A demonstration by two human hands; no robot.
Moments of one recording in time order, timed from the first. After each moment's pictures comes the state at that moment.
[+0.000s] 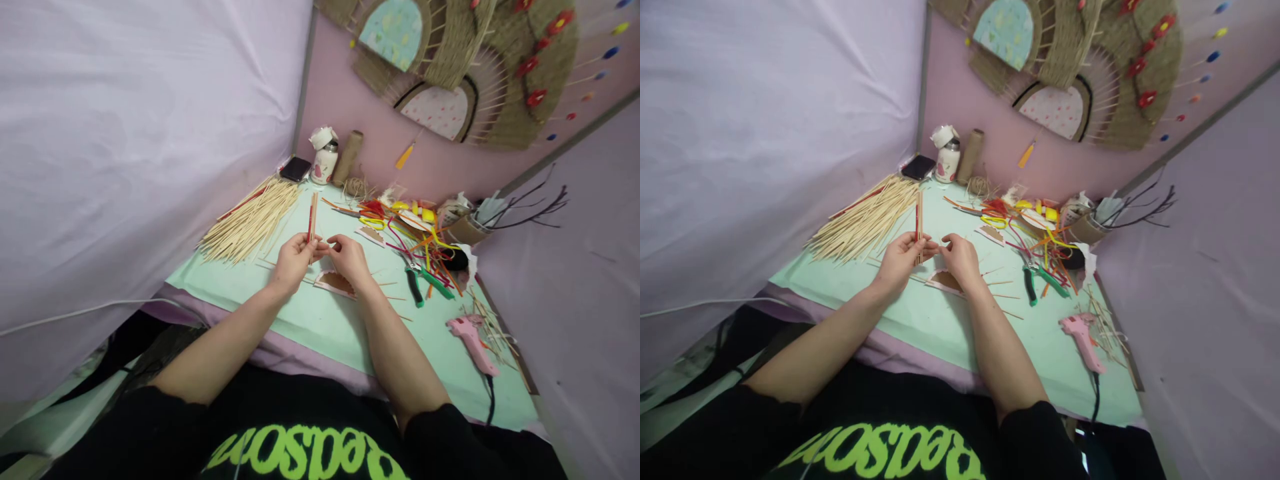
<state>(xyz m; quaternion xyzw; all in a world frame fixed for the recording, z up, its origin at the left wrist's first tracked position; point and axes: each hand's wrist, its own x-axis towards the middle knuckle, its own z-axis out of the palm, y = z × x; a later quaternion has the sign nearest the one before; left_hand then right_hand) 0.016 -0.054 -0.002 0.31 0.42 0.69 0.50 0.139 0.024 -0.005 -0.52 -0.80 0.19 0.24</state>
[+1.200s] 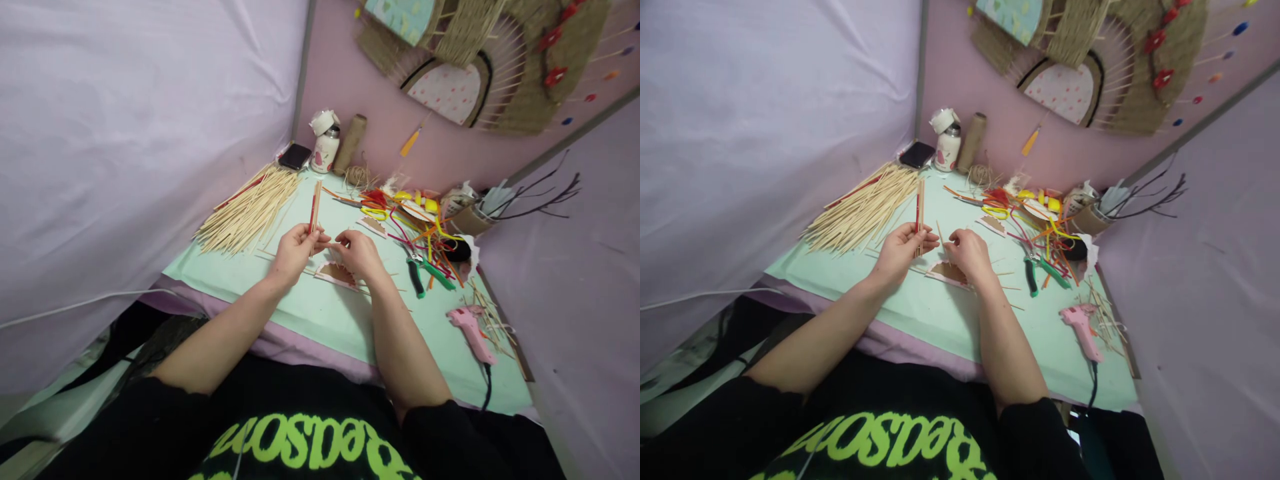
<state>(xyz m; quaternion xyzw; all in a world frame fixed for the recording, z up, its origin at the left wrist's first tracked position) 0.015 -0.055 -0.002 0.31 0.42 0.69 0.51 0.159 0.015 0.013 -0.53 -0.83 0.14 0.15</state>
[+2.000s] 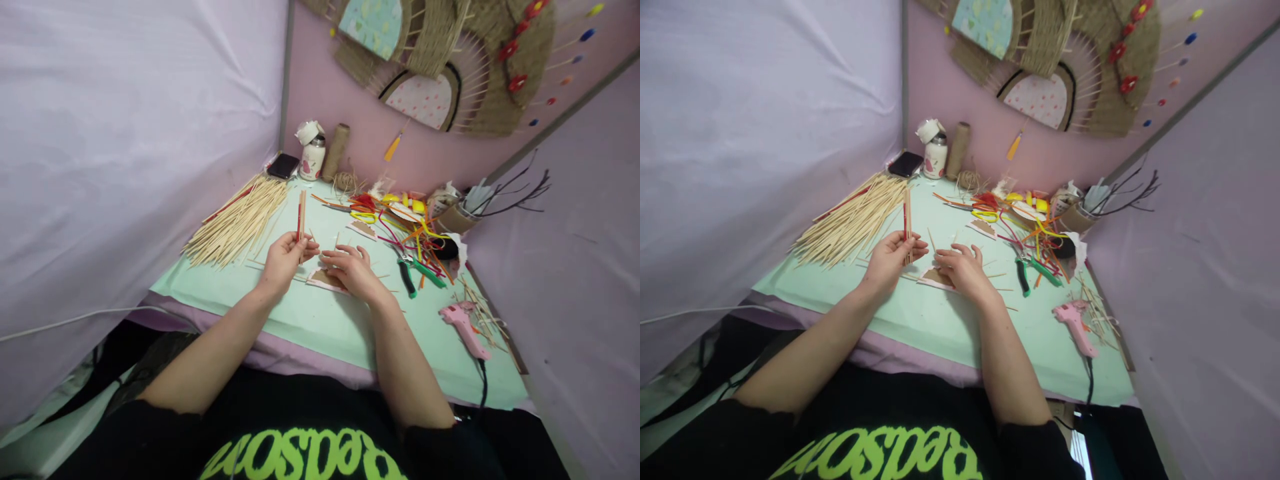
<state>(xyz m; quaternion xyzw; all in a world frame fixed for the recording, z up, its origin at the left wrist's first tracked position) 0.014 -0.057 0.001 0.31 0.43 0.68 0.50 0.191 -0.004 -0.007 -0.40 -0.90 0.11 0.11</state>
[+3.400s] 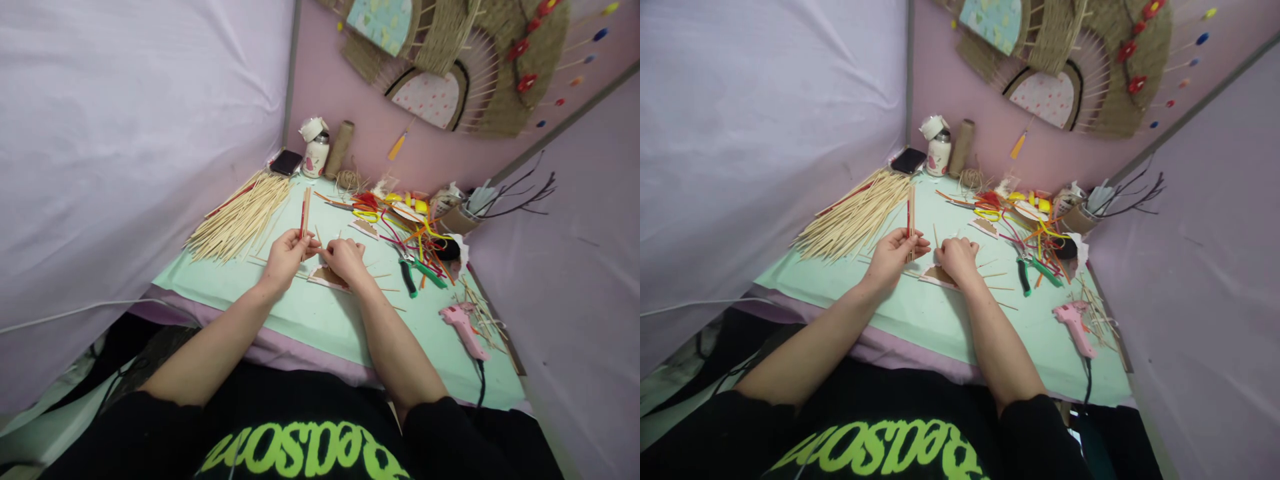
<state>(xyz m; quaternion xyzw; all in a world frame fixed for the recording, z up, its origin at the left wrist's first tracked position) 0.014 -0.055 -0.005 0.32 0.42 0.68 0.50 0.146 0.014 -0.003 -0.55 -0.83 0.06 0.05</state>
